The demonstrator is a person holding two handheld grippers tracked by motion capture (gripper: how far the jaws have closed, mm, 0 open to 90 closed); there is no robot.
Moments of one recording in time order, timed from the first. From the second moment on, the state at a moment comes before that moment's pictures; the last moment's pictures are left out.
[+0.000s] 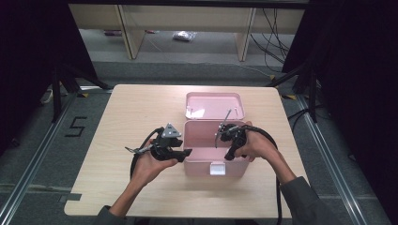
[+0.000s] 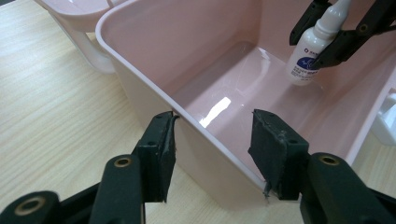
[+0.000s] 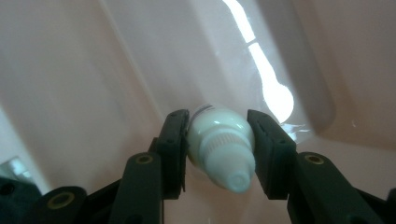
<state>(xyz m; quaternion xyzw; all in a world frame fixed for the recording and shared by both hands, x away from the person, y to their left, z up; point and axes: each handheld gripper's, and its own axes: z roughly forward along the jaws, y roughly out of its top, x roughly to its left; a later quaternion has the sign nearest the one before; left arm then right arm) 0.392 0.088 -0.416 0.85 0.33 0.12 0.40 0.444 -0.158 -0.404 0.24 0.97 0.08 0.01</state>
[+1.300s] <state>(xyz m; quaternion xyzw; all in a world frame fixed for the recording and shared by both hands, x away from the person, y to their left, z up) 0.392 0.087 -0.416 0.84 0.33 0.11 0.41 0.448 -0.158 -0.427 0.23 0.97 0.07 0.01</state>
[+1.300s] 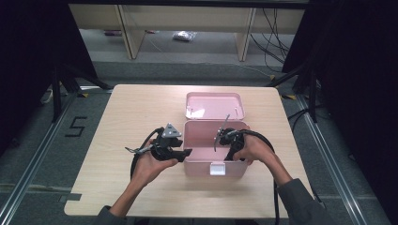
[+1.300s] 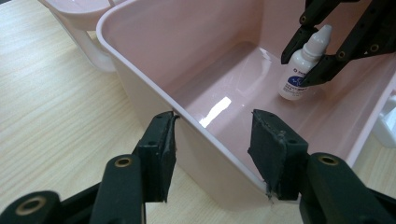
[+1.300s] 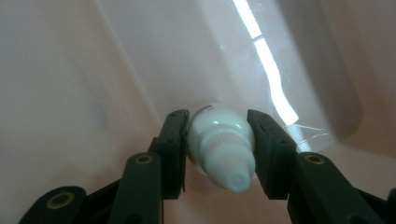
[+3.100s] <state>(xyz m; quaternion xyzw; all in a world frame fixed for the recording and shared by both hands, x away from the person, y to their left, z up) 0.477 0.068 -0.401 0.84 0.38 0.15 0.36 0.462 -0.228 -0.360 0.38 0.88 0.28 0.08</state>
